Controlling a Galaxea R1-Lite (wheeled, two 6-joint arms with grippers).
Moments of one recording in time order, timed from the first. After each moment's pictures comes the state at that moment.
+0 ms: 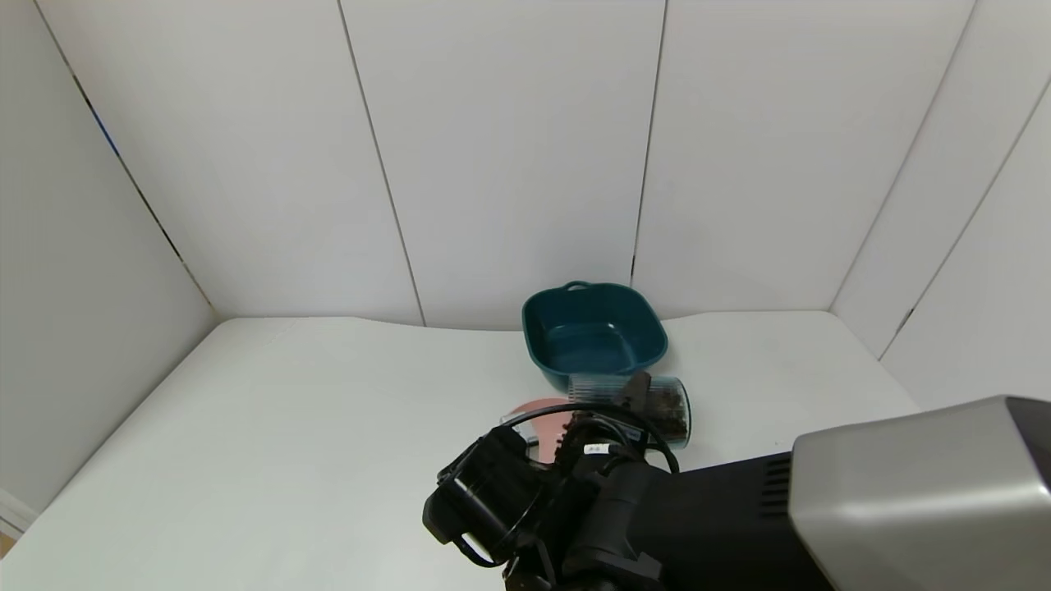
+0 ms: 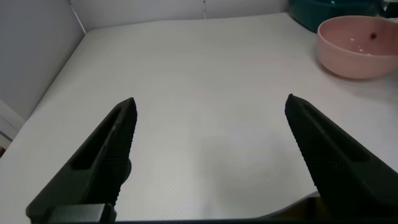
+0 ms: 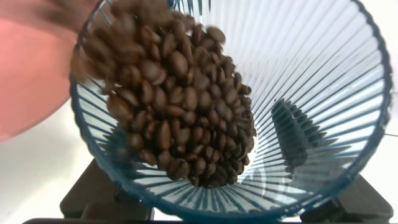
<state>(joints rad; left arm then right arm) 0.00 0.00 0.00 0.00 -0.01 0.07 1.04 2.27 -1.49 0.19 -1.43 -0.56</state>
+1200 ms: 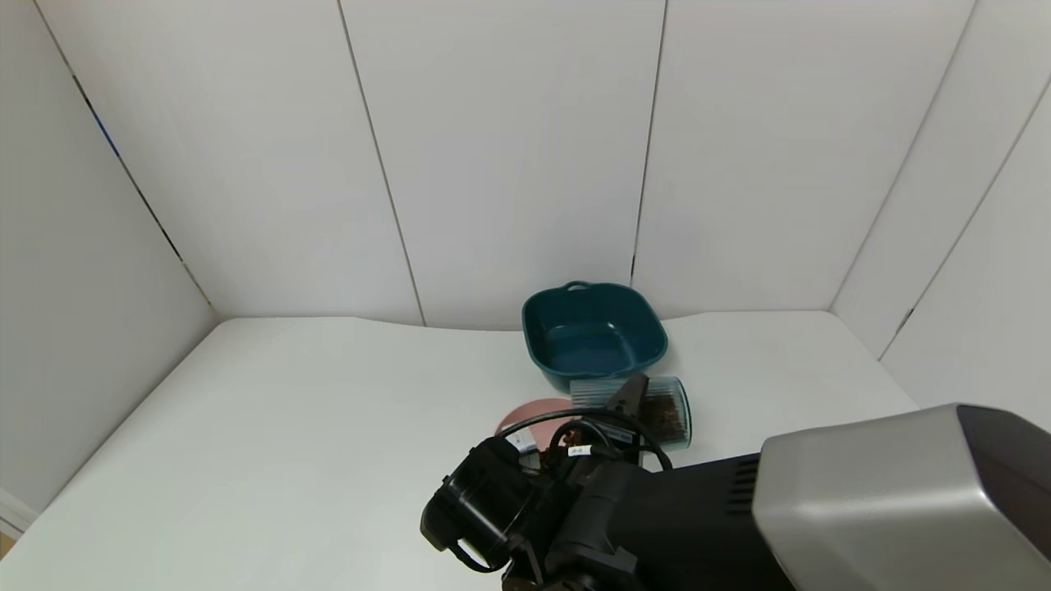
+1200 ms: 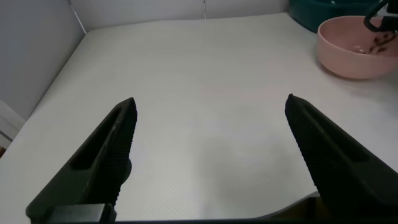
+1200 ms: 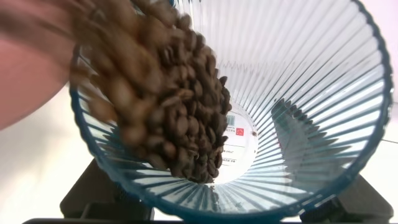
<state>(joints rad) 0.00 0.00 0.00 0.00 -0.01 0.07 1.03 2.31 -1.55 0.30 -1.49 -0.57</state>
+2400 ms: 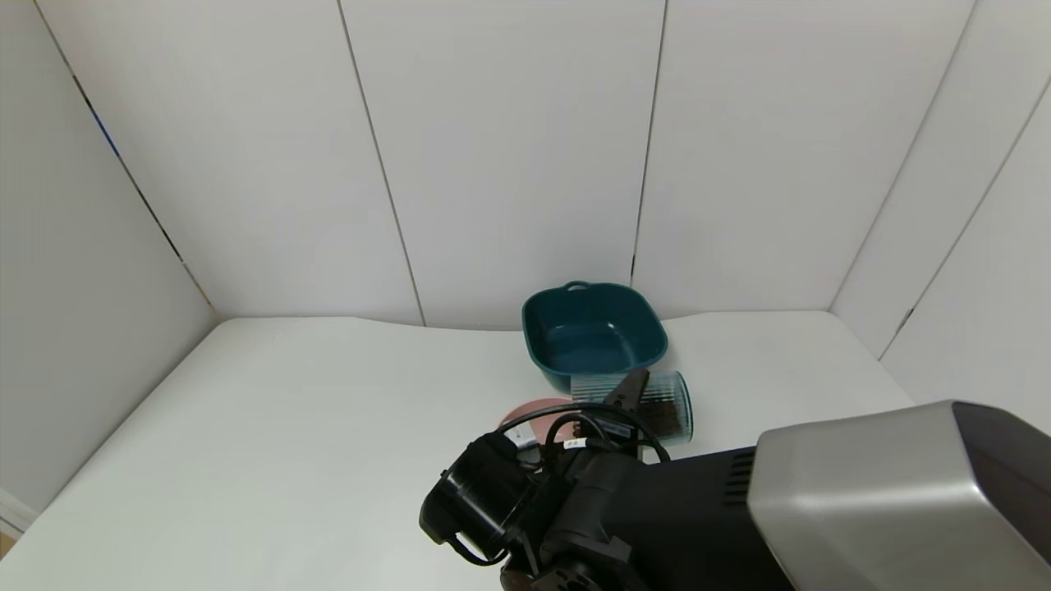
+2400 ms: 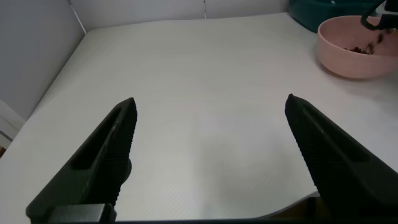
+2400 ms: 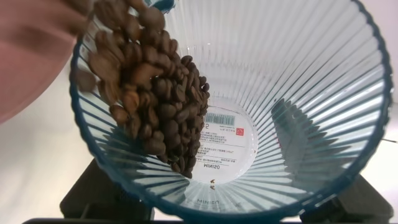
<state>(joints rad) 0.00 0.00 0.00 0.00 -0.01 0.07 1.03 2.32 -1.59 0.34 -1.51 -0.57</state>
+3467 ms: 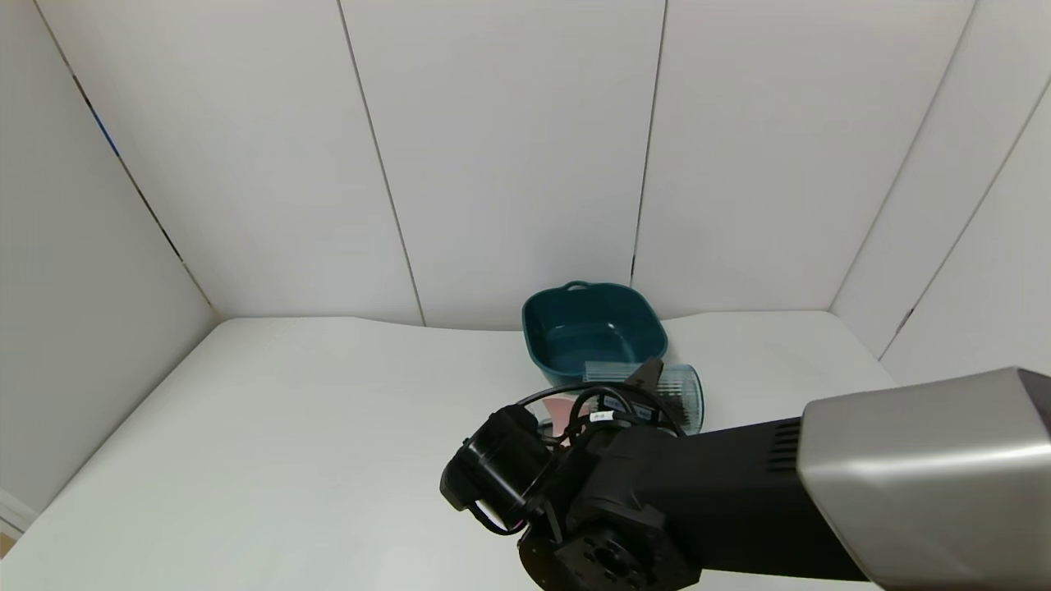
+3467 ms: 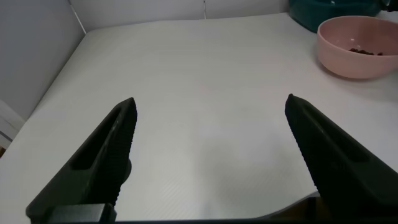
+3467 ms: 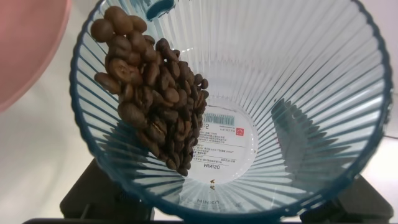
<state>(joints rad) 0.00 0.00 0.00 0.00 -0.01 0.07 0.99 2.27 -1.57 0.34 -1.43 -0.52</state>
